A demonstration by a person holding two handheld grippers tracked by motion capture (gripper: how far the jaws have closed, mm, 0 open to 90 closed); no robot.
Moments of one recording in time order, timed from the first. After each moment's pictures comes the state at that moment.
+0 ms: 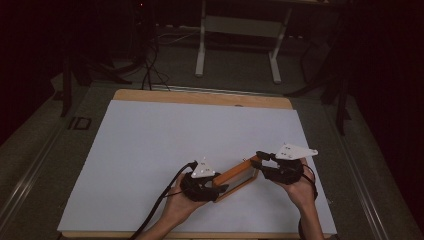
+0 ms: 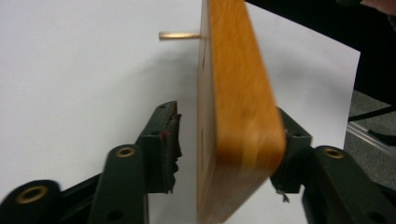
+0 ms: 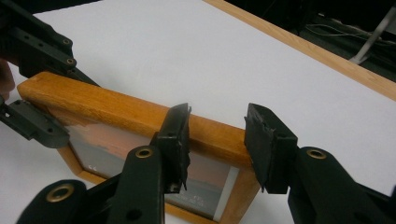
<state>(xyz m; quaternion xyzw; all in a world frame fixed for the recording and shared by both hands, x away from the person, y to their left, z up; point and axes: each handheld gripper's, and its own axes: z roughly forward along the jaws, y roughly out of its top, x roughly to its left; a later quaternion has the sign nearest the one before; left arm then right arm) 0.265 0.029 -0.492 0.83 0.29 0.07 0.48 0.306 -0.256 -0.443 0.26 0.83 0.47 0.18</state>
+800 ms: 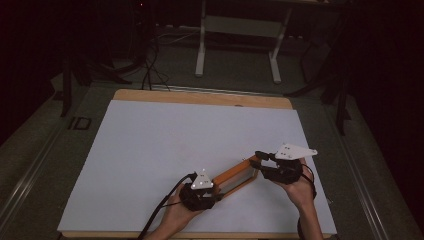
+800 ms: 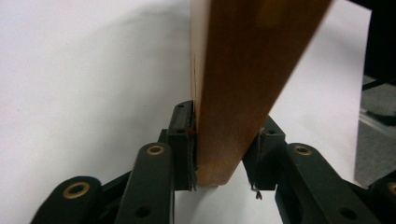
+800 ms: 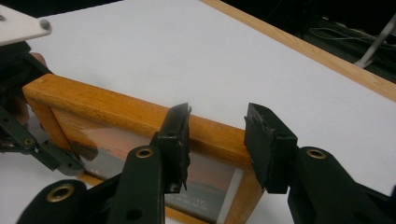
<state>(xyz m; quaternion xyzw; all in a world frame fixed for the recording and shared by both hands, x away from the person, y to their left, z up) 0.256 0.026 -0.528 0.85 0.27 0.08 0.45 0.308 -0.255 -0.444 0.25 0.83 0.47 0.18</state>
